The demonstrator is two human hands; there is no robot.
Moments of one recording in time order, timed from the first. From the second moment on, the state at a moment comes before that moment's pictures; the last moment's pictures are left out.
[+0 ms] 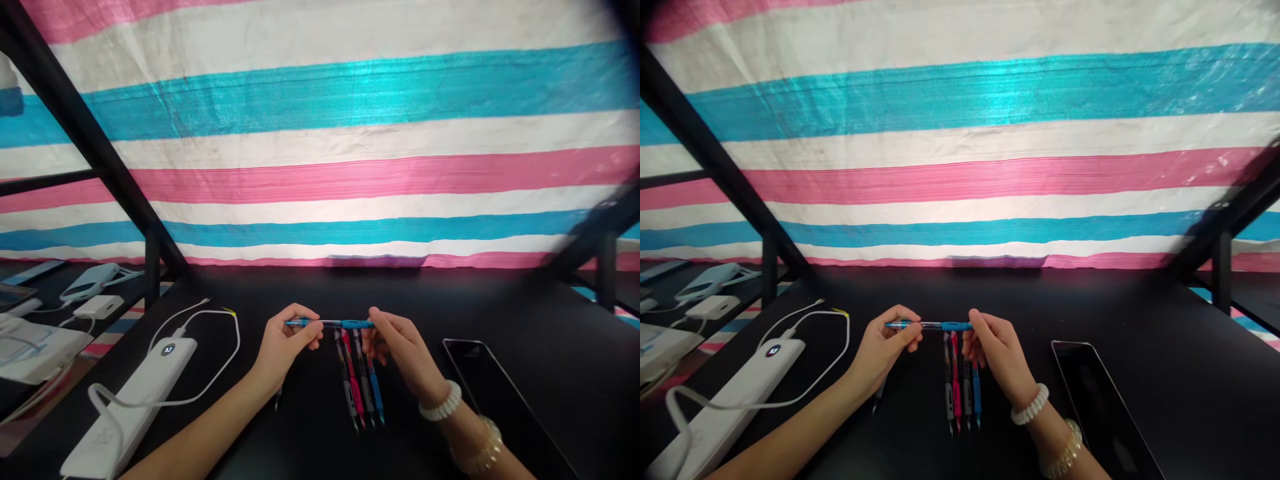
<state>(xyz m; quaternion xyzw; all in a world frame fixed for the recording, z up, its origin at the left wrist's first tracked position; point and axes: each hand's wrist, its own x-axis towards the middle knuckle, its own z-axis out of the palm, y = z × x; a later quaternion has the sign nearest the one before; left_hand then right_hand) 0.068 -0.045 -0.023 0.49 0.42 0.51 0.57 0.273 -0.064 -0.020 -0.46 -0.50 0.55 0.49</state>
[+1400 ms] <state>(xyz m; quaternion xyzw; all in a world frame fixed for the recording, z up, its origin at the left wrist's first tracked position) 0.066 -0.045 -0.019 0.42 0.35 0.53 0.64 0.274 -0.063 -0.018 -0.42 -0.44 0.63 0.49</state>
